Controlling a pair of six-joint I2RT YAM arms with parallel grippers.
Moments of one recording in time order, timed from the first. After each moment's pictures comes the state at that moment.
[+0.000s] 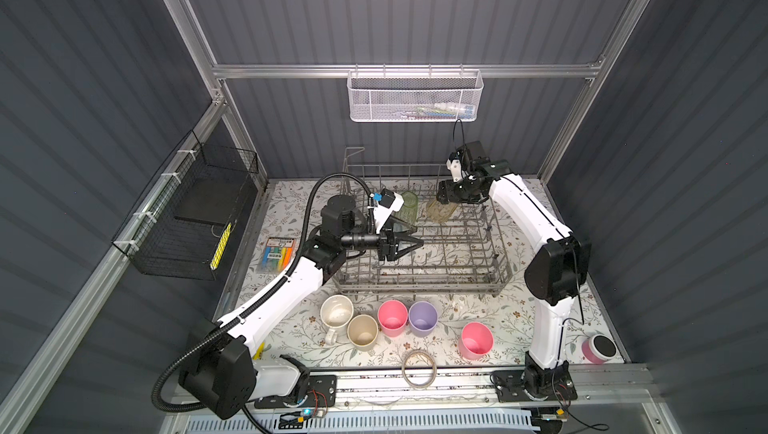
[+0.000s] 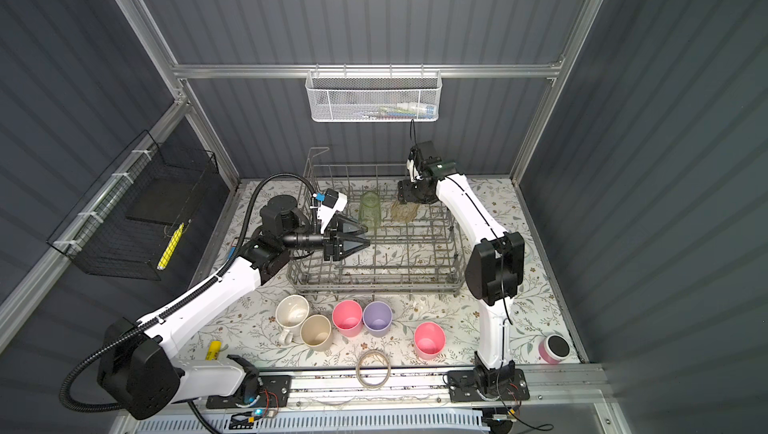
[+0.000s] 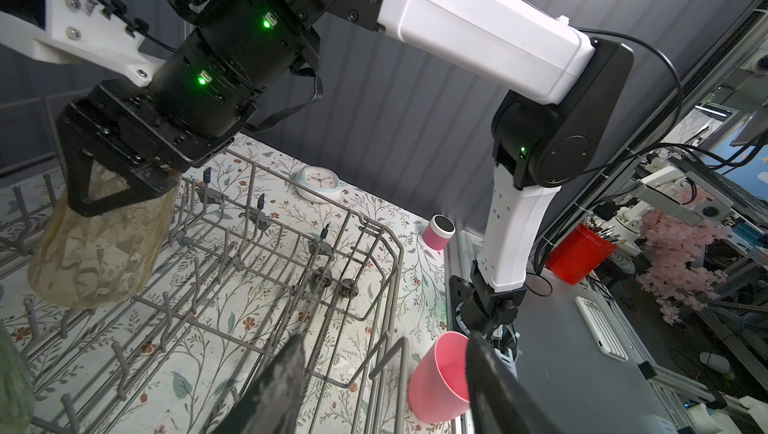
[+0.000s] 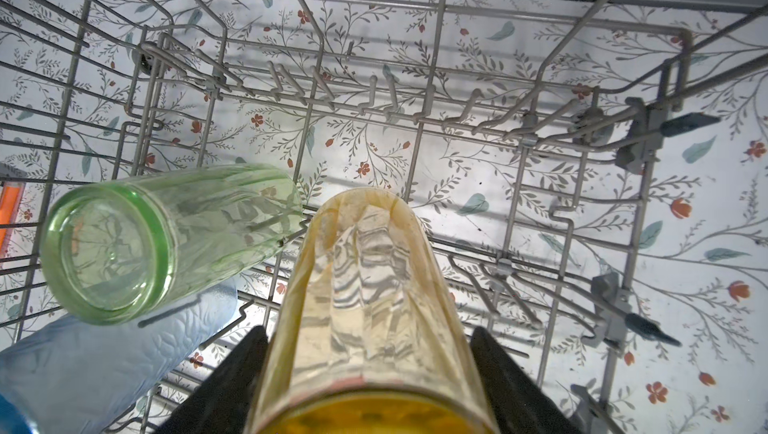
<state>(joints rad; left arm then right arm) -0.55 1.32 1.04 0.08 0.95 -0.19 0.35 2.04 2.03 -0.98 -0.08 0.18</state>
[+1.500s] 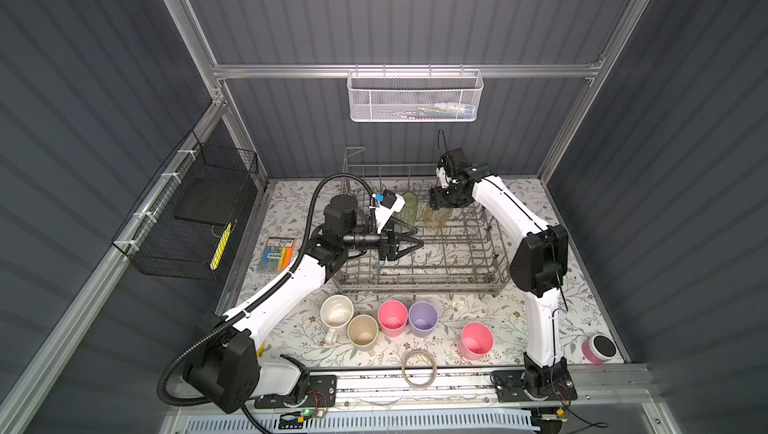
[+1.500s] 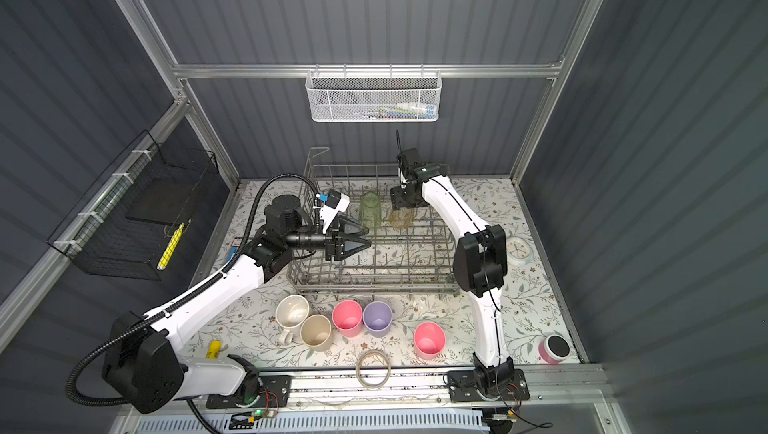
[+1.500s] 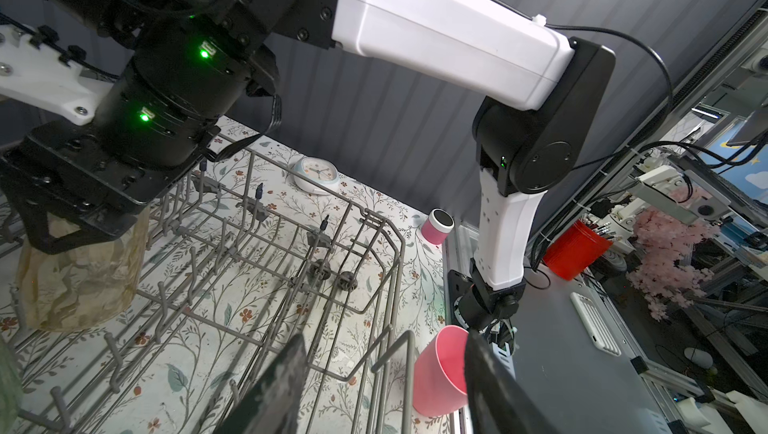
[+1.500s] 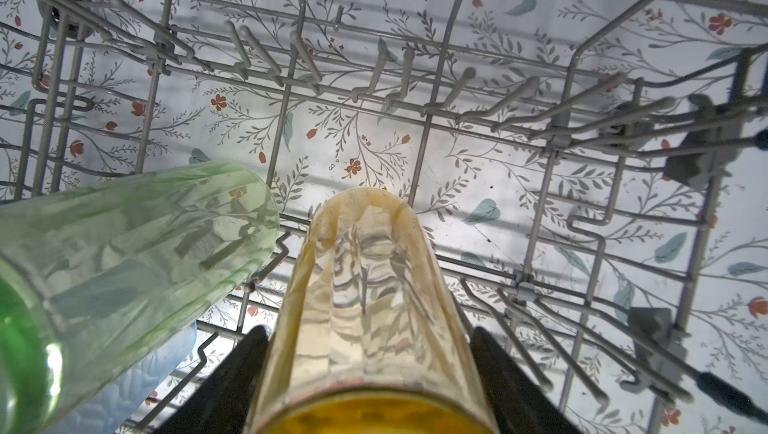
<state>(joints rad) -0.54 1.35 1.04 0.09 0.97 -0.18 0.39 2.17 2.10 -0.99 0.02 0.17</state>
